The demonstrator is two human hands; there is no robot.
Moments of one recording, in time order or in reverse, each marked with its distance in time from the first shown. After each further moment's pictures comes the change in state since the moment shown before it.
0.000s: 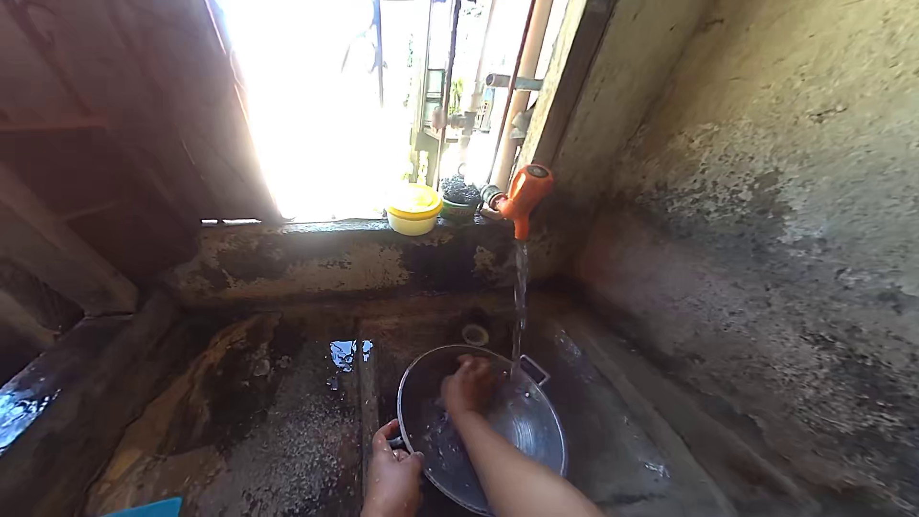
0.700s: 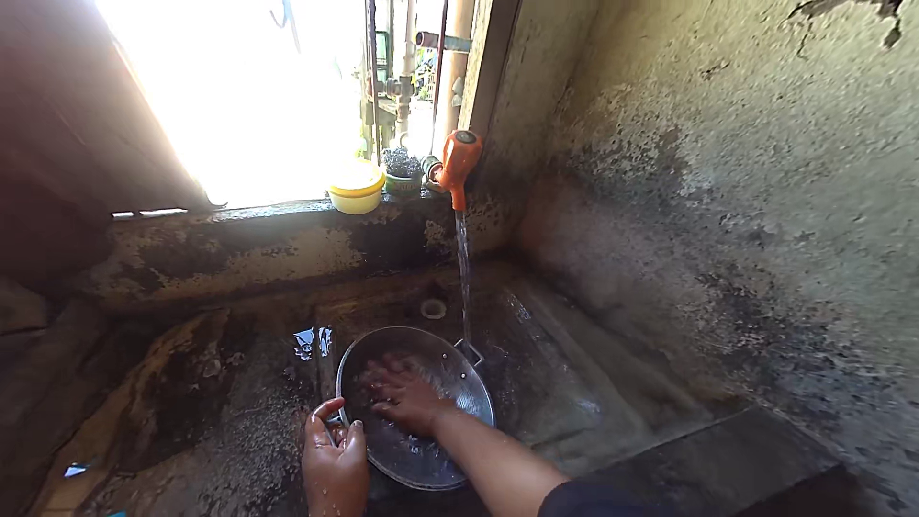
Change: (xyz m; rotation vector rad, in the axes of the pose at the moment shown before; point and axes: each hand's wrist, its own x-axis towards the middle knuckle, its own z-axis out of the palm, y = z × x) left_hand -0.020 -0.007 -0.002 0.099 0.308 0.667; right_hand -0.044 0.042 0.001 -0.045 -0.426 -0.678
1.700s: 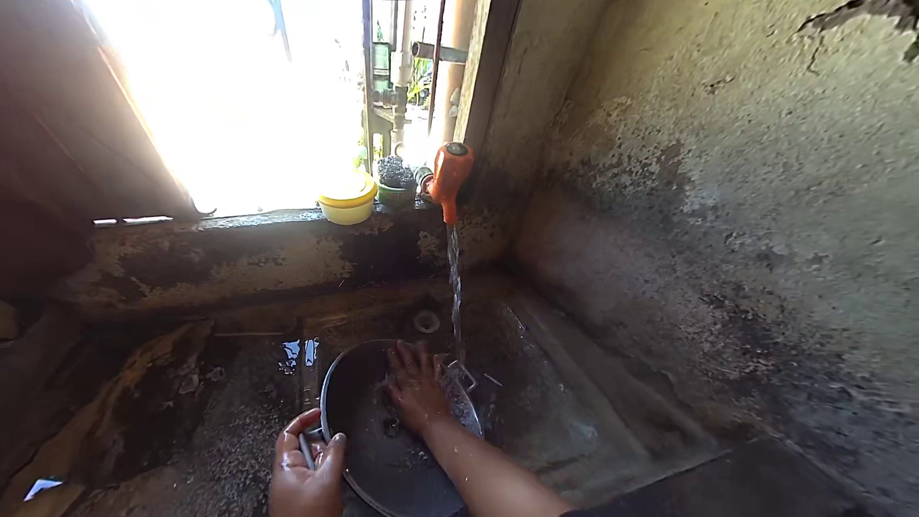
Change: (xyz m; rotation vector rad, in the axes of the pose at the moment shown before) left_hand 0.006 0.029 0.005 -0.088 -0.013 -0.119; right_hand 0.016 0.023 -0.012 -0.137 0.127 0.168
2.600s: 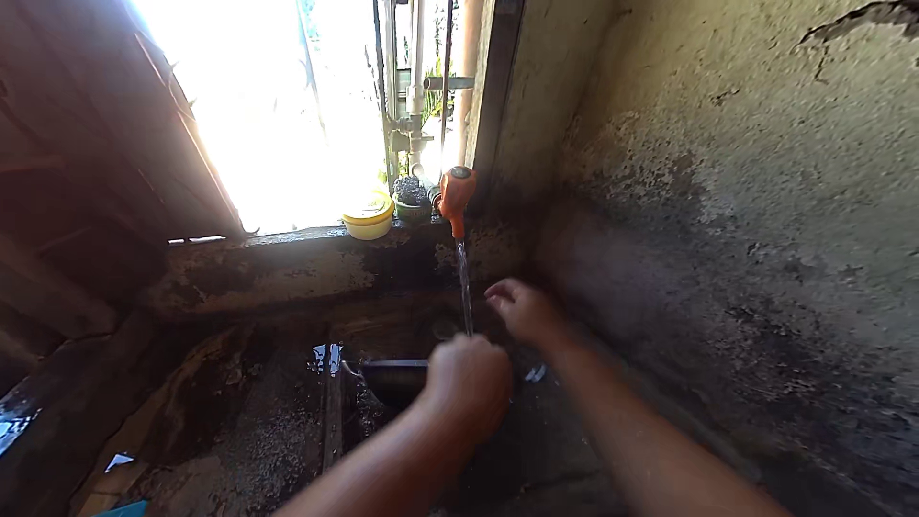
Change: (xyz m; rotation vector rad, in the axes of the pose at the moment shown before) left_hand -0.009 0.133 0.147 1.285 -0.848 0.588; right_hand -0.027 0.041 -0.226 0.369 0.360 0.182
